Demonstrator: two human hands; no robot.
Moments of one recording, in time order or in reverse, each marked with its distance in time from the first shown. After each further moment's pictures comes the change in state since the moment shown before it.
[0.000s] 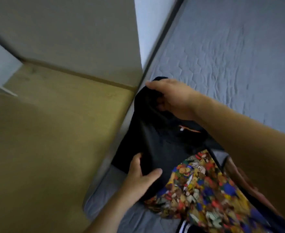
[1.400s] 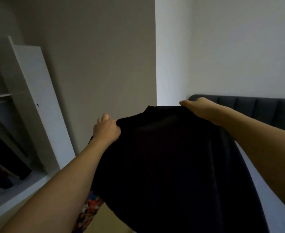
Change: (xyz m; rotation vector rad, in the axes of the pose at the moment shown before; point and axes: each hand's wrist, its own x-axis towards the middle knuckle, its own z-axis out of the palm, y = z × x) left_hand -0.404 0.444 -0.256 0.926 1.012 0.523; right_hand -0.417 -0.433 0.026 -0.878 0.537 -0.386
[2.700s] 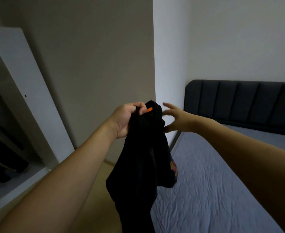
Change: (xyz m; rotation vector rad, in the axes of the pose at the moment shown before) left_hand 0.020 0.056 0.006 -1.546 -0.668 0.105; right_hand 0.050 0.010 0.096 -0.010 -0.366 -0.362
